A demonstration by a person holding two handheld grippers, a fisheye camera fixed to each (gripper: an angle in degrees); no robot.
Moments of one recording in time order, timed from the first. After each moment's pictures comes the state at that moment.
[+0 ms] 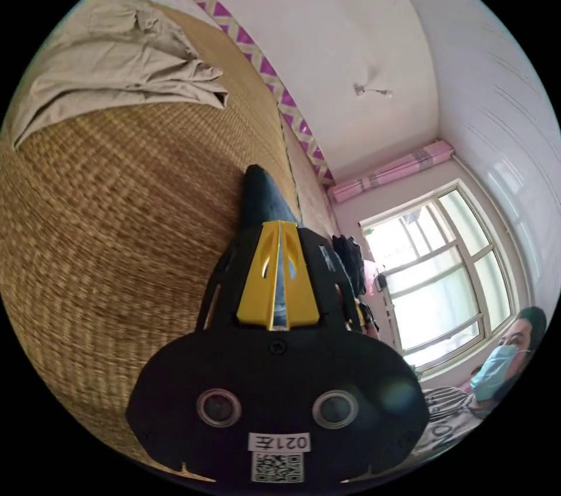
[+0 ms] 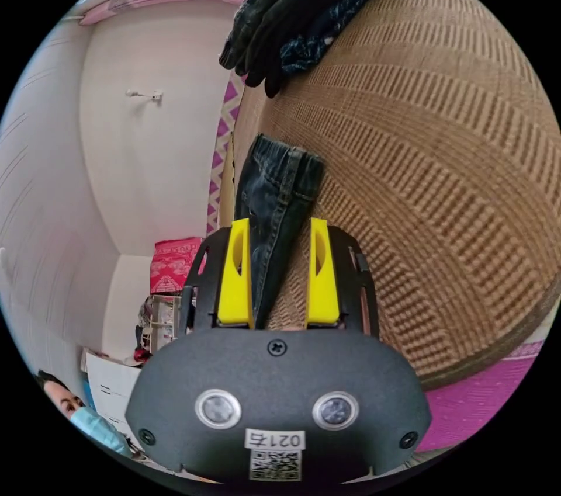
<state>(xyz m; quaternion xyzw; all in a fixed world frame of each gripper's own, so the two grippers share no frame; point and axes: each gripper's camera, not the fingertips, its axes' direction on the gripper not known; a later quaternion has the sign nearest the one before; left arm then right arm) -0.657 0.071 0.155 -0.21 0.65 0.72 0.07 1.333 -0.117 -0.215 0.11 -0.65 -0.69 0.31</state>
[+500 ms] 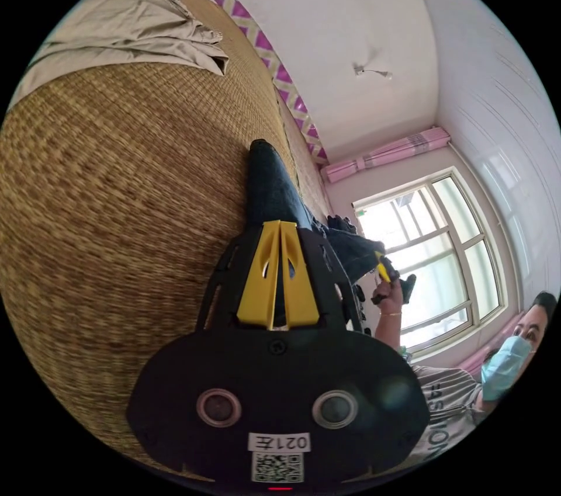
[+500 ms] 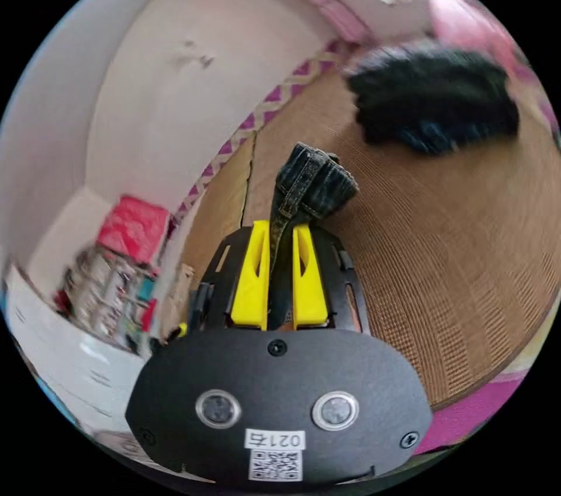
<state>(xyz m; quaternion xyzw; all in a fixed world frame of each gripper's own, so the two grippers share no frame) -0.596 0.103 0.236 -0.23 0.62 0.75 0.04 1.587 0.143 -0.221 0.35 -0.60 -0.69 0.20</state>
